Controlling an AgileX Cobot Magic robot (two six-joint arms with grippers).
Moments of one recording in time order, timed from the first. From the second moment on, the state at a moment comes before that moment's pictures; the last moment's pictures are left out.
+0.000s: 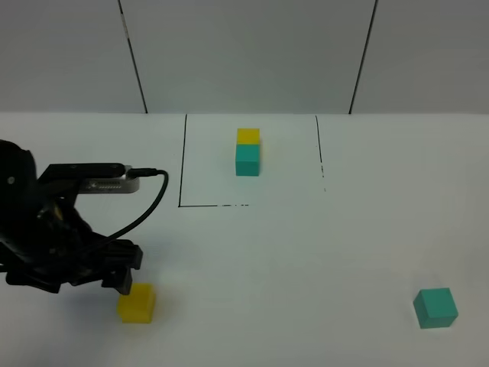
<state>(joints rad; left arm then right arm) -0.38 1.54 -0.95 -0.08 0.83 -0.29 0.06 -0.01 -0.50 0.01 1.06 0.00</state>
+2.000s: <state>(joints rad) -0.44 1.90 -0.96 -0.08 0.61 -0.37 0.06 -0.01 -0.50 0.01 1.06 0.00</state>
